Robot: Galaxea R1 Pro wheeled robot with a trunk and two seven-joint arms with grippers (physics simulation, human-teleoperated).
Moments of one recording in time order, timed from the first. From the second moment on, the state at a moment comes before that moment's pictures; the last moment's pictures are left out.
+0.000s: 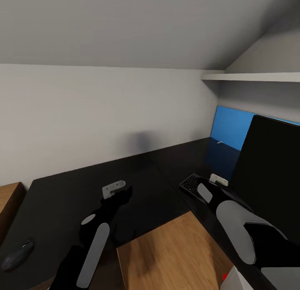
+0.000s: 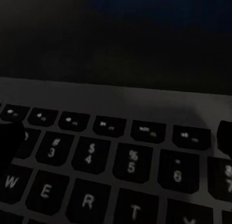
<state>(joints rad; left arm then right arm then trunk) -0.30 -0.14 -0.20 -1.62 0.46 0.50 0.39 -1.05 0.00 -0.06 -0.23 -0.39 0.02 -0.50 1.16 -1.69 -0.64</state>
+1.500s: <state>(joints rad) -0.30 -0.13 -0.19 -1.62 0.45 0.51 0.38 -1.05 0.01 -0.06 -0.27 -0.46 0.04 -0.50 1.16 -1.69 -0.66</state>
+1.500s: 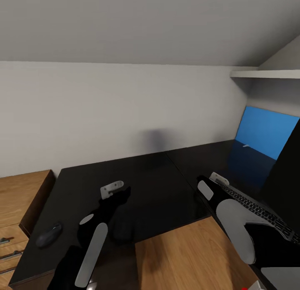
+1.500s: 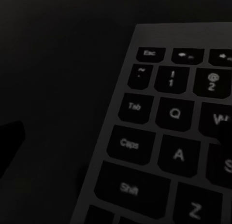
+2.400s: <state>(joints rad) -0.30 -0.13 -0.20 -1.60 0.45 0.51 0.38 -1.02 0.05 -0.06 -0.20 -0.24 -0.13 -0.52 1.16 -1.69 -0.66</state>
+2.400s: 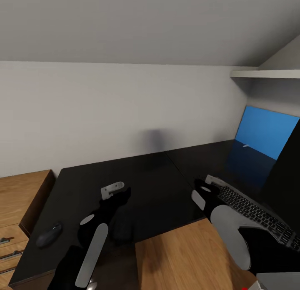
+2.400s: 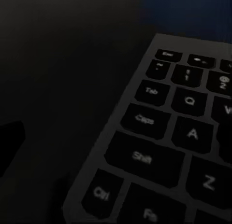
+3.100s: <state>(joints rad) -0.30 -0.13 -0.21 -1.60 0.45 0.51 0.38 -1.02 0.07 -0.06 -0.21 -0.20 -0.14 -0.61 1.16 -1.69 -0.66</state>
